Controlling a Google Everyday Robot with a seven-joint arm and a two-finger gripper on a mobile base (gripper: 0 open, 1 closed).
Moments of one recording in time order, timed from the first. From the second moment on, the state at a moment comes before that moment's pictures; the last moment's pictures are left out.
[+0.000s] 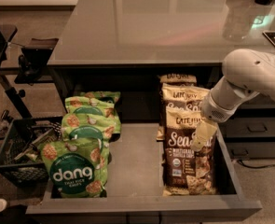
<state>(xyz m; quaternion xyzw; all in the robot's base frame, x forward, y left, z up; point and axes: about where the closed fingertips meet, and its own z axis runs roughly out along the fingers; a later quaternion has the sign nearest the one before) 0.536 -0.216 0.694 -0.55 0.82 0.08 0.11</state>
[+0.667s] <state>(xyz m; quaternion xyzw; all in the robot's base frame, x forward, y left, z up) 0.537 -0.220 0.678 -0.54 0.83 0.08 0.10</state>
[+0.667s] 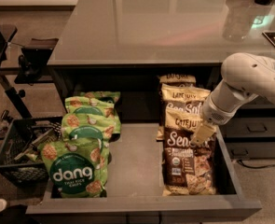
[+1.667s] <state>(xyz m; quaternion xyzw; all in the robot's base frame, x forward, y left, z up) 0.516 -0.222 0.699 -0.55 0.82 0.08 0.11</state>
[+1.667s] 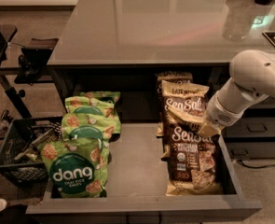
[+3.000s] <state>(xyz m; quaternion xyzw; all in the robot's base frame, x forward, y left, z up) 0.460 -0.246 0.854 -0.59 0.77 0.05 0.24</state>
